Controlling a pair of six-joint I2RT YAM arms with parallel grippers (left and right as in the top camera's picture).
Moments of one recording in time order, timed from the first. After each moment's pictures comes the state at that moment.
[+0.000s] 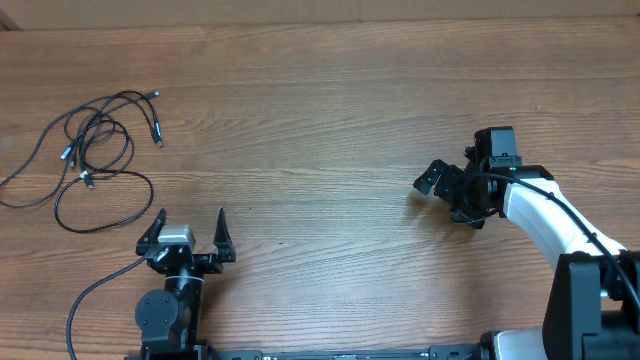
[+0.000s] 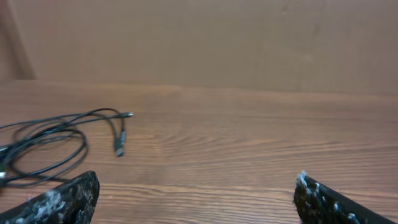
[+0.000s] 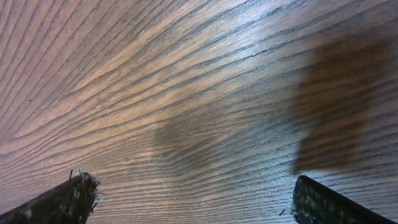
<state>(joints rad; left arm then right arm) 0.06 0.01 0.01 -0.07 0.05 -0.05 0.03 1.60 0.86 -0.56 -0.31 0.57</state>
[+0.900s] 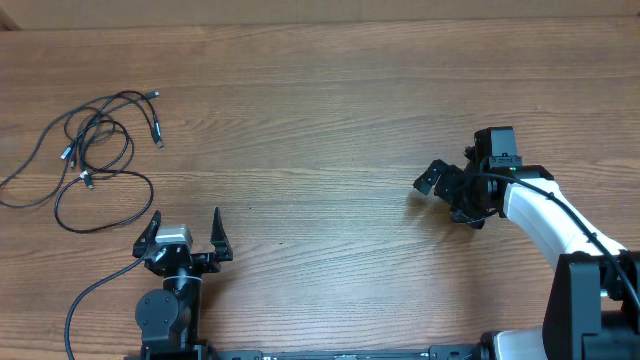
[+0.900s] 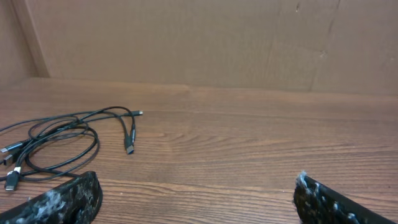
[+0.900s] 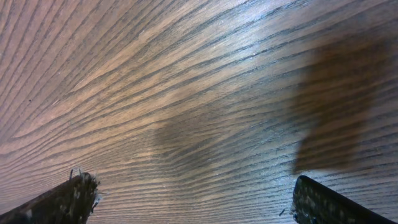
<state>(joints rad) 0.06 0.01 0.01 -0.07 0.01 -0.04 0.03 1.60 0.86 -0.56 -0.31 0.57</state>
